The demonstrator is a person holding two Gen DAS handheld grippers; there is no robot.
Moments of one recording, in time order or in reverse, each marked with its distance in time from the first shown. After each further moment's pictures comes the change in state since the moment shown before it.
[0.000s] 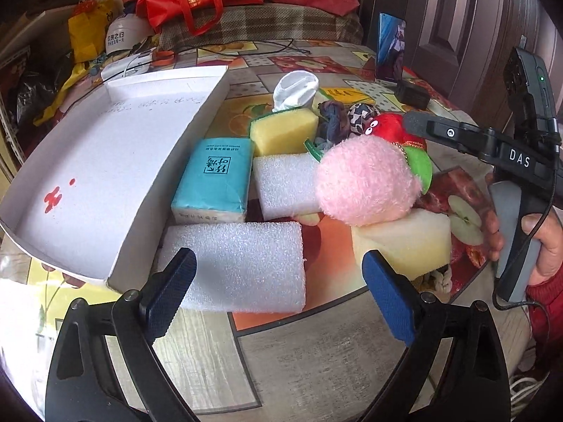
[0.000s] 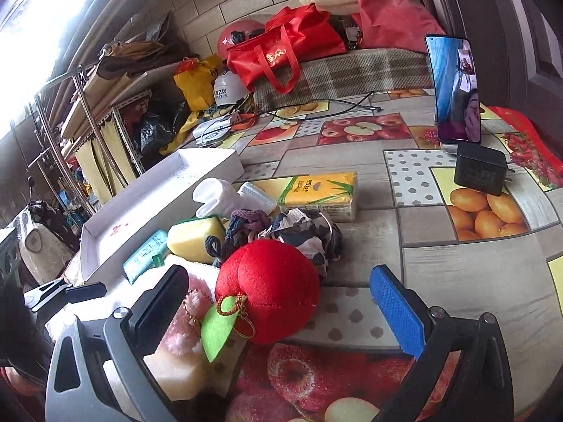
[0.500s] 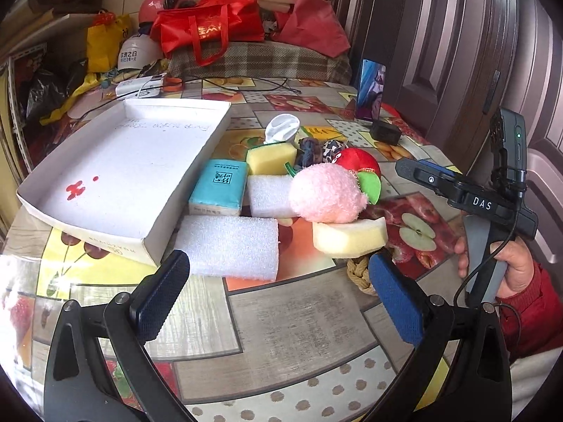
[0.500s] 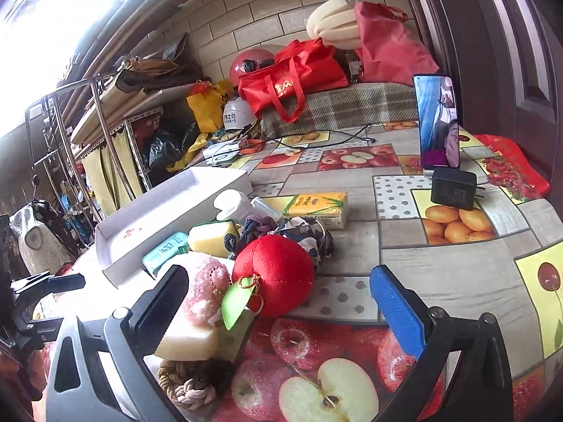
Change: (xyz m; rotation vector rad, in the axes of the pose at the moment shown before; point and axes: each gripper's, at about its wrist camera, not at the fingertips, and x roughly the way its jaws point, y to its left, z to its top) left arm -0.062 -0.001 -0.022 -0.056 -0.153 -0.065; right arm -0.039 0.012 -0.014 -0.081 -0.083 -0.048
